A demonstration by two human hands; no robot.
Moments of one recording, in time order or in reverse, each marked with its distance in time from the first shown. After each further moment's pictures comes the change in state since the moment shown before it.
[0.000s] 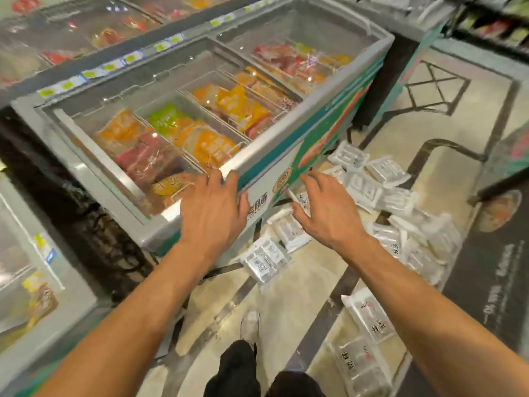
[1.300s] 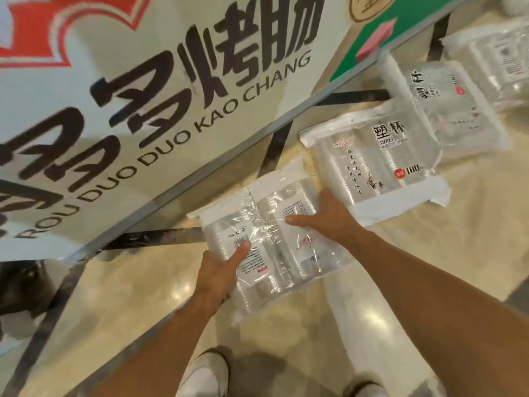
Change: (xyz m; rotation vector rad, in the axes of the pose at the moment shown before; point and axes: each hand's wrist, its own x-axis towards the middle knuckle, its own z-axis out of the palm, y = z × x) left_hand -0.029 0.029 1.007 -1.329 -0.444 -1.206; right_hand 0.102 0.257 0.960 0.671 -0.750 0.471
